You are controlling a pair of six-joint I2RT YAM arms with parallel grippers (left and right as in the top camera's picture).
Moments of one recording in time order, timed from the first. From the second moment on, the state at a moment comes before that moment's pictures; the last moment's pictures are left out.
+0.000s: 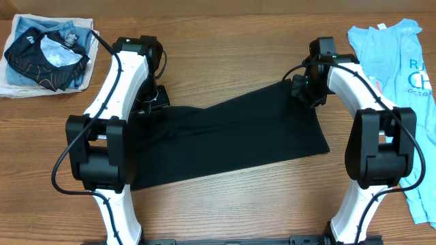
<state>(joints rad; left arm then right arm) -0.12 2.11 1.78 -1.44 -0.06 -0.49 0.04 2.09 1.53 -0.84 -0.15 0.28</state>
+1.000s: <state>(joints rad) -0.12 2.11 1.82 -1.68 -0.06 -0.46 0.04 2.09 1.64 -1.07 -0.12 0.38</state>
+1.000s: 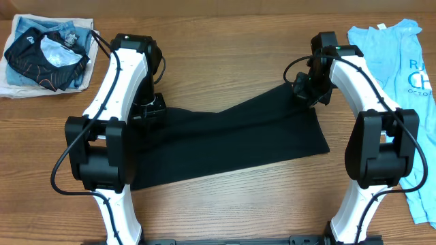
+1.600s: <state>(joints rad) -0.18 2.11 1.65 -1.68 -0.06 -0.46 -0.01 2.09 1.79 -1.36 -0.12 0.43</state>
